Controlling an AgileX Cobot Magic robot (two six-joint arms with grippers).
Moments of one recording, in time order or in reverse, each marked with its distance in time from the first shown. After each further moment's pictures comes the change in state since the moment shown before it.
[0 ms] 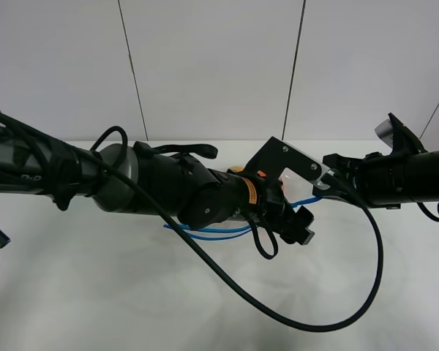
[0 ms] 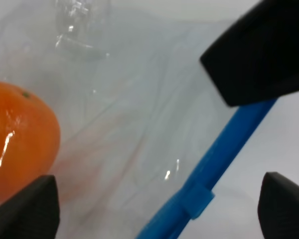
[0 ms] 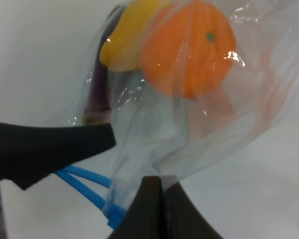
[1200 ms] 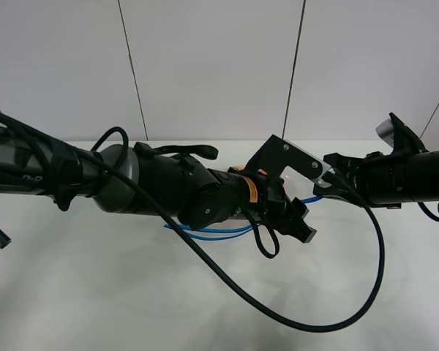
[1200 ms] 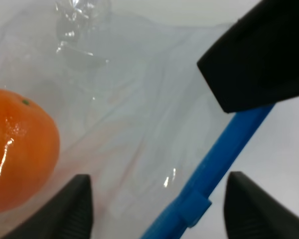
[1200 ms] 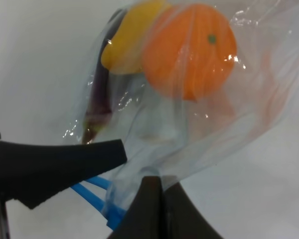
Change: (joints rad) left arm 0.000 0.001 0.000 0.001 -0.033 0.000; right arm 0.000 -0.001 0.000 0.003 -0.009 0.001
